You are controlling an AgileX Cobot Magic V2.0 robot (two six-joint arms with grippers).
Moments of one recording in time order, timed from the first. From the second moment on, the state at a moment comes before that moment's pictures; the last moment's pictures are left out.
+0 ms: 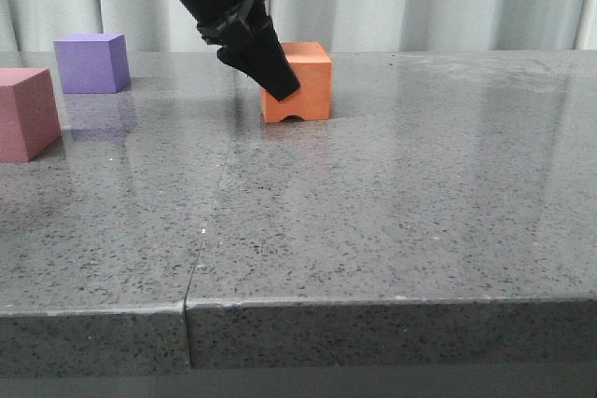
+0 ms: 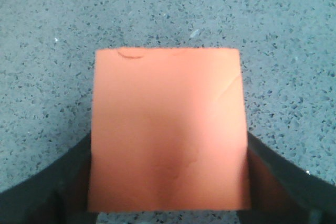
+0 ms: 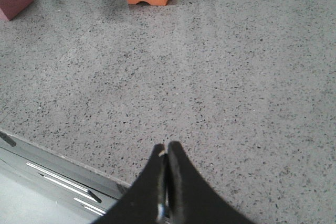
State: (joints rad) left arm -0.38 2.15 -1.97 -0.53 1.08 1.21; right arm 0.50 0.42 -0.42 0.04 0.53 0.15
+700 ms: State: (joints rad) left arm -0.35 2.02 -2.14 -0.15 1.22 0.31; right arm 0.50 0.42 -0.42 0.04 0.53 0.15
